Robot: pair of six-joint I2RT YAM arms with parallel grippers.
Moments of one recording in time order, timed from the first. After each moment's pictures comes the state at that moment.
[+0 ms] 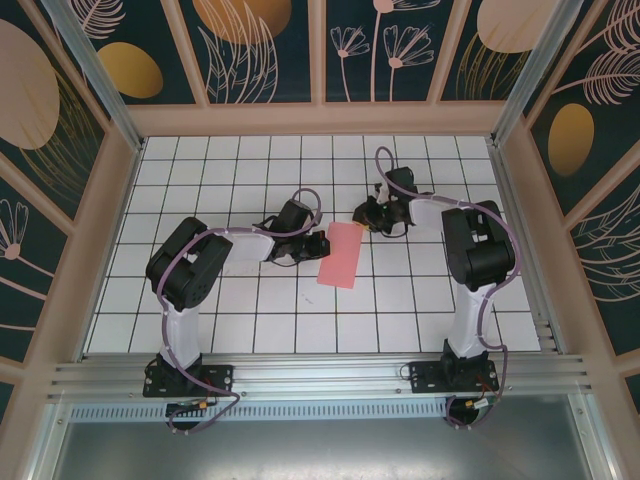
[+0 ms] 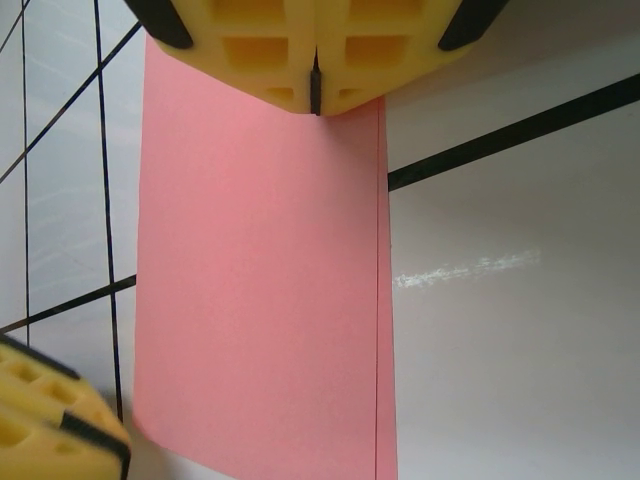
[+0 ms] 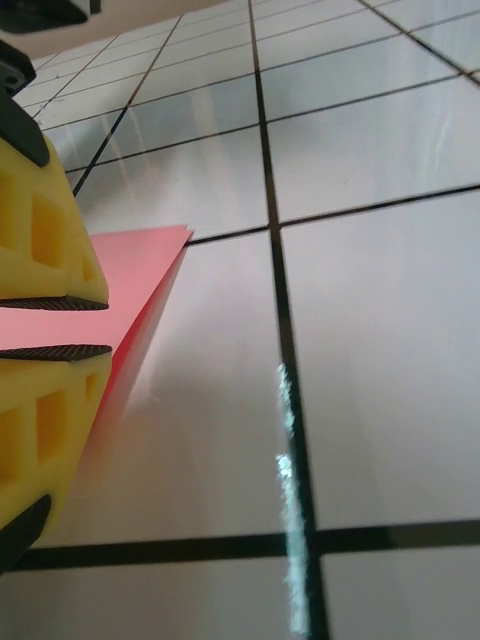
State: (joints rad) left arm -0.63 1.98 1.05 0.04 0.40 -0.71; right arm 0.29 1.98 1.19 -0.20 -0.56 0.67
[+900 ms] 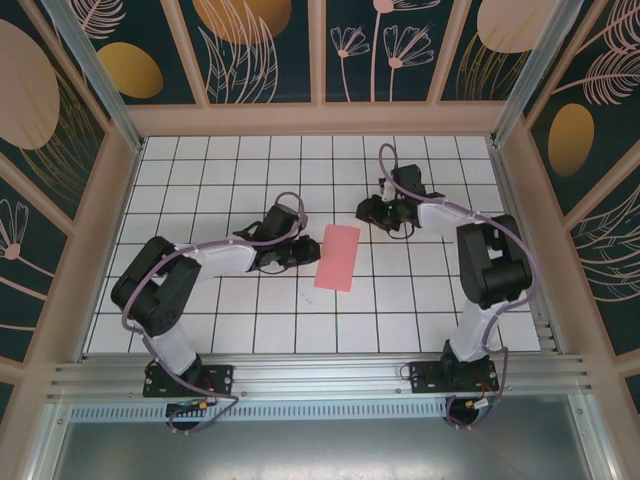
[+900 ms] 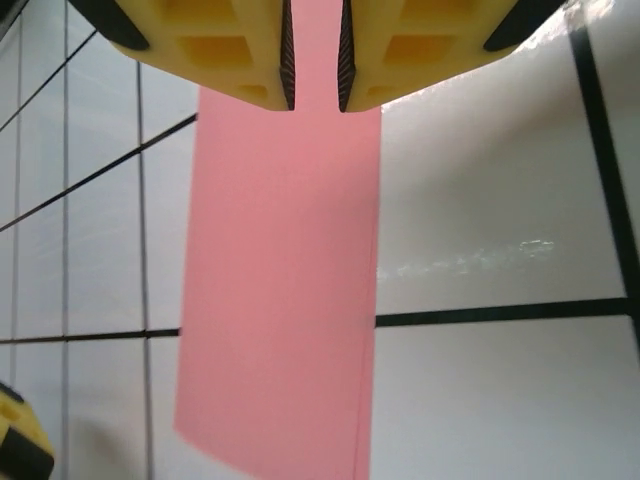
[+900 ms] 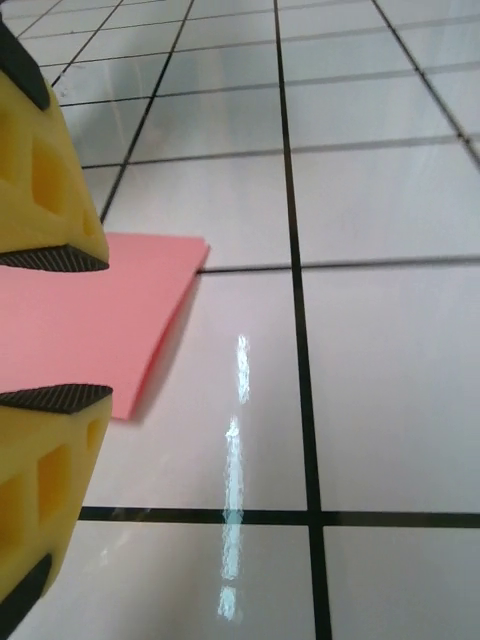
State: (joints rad) left arm -0.64 1.70 0.89 -0.04 0.33 -0.77; right arm 0.31 1.77 1.10 -0.25 -0.46 0.53
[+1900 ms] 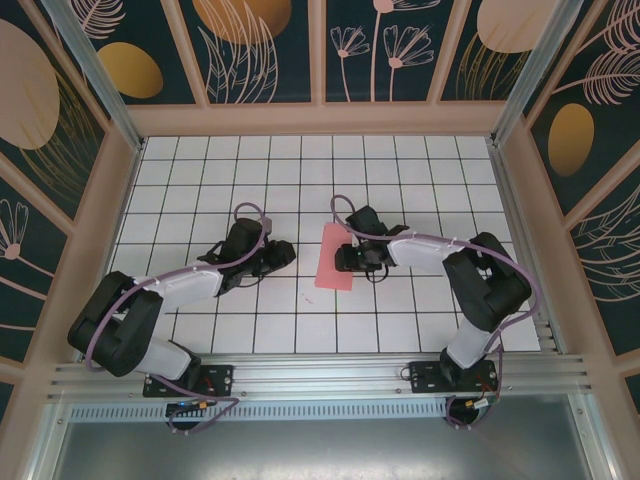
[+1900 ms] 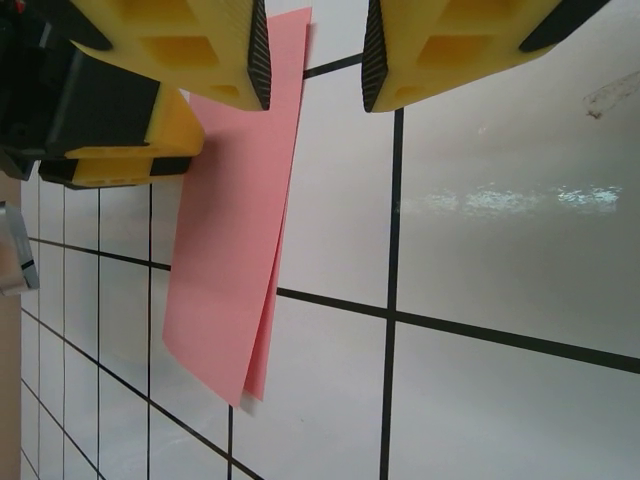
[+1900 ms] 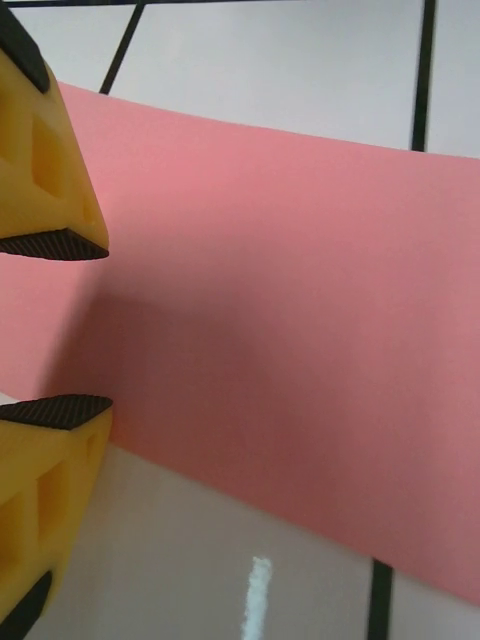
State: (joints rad) left arm -0.53 1.45 0.59 0.13 0.28 -0.89; right arm 0.65 1.71 0.92 -0.33 -0.15 0.53
